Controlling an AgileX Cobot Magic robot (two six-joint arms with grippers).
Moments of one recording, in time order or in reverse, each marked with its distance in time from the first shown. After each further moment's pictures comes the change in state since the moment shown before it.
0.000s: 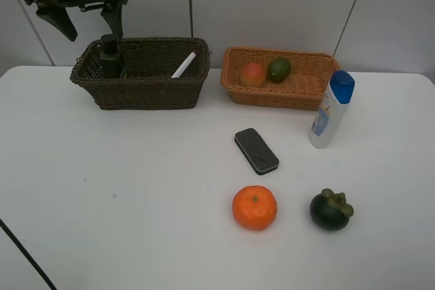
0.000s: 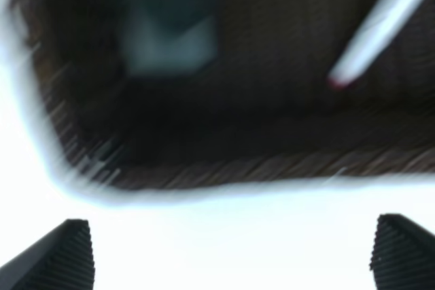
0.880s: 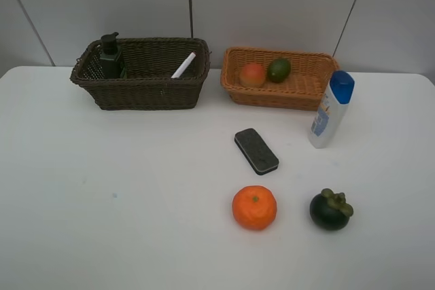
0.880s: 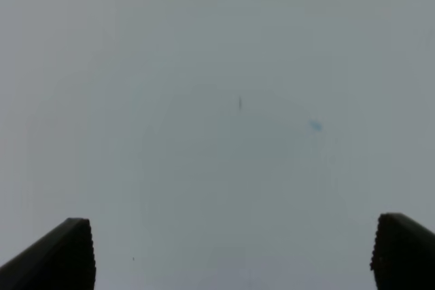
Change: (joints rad) left arm 0.065 -1.535 1.237 -0.054 -0.167 0.211; right arm 0.000 0.000 0.000 0.000 0.000 0.000
